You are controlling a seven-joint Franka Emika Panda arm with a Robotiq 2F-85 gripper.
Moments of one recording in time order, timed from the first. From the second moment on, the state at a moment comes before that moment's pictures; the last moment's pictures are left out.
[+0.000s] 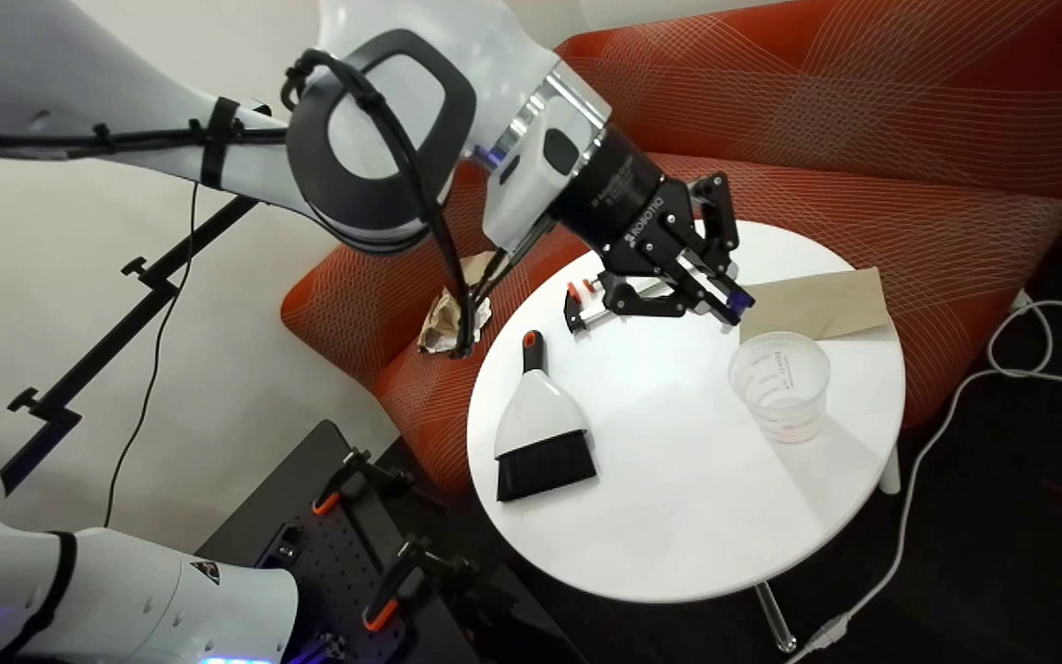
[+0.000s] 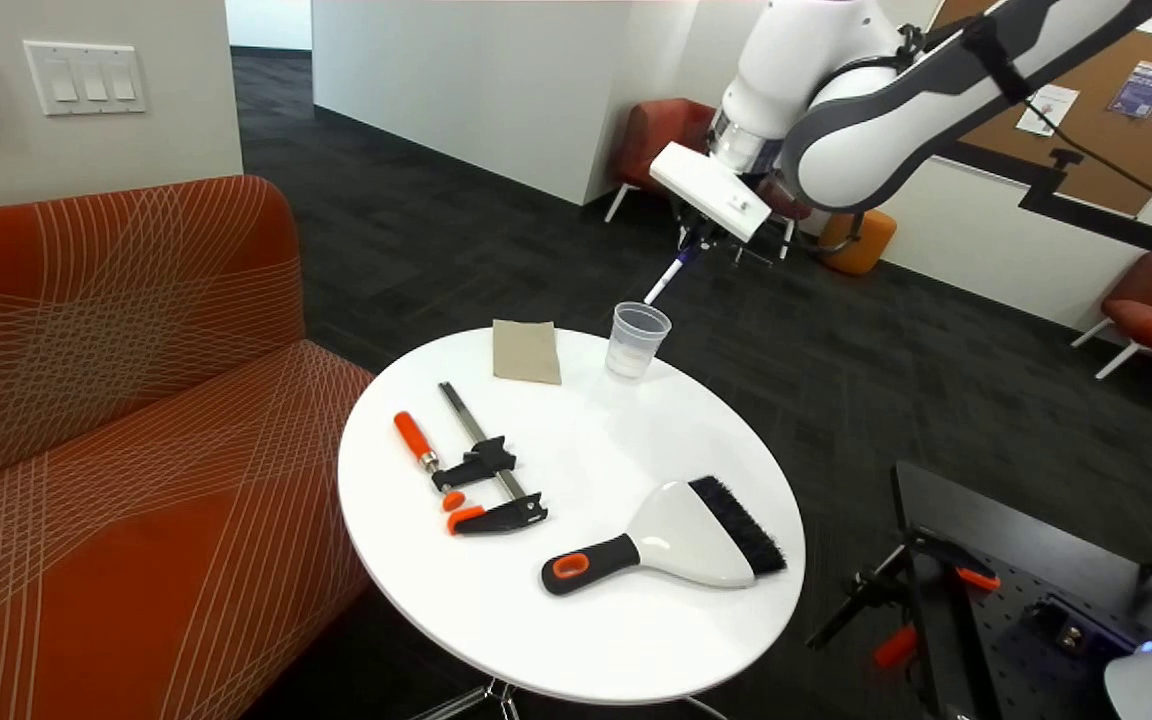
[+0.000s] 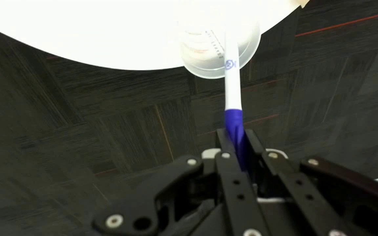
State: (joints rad) arm 0.11 0.40 -0.61 -2.12 -0.43 2.76 1.72
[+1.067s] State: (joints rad) arm 0.02 0.34 -0.27 -2.22 -0.21 2.78 1.50
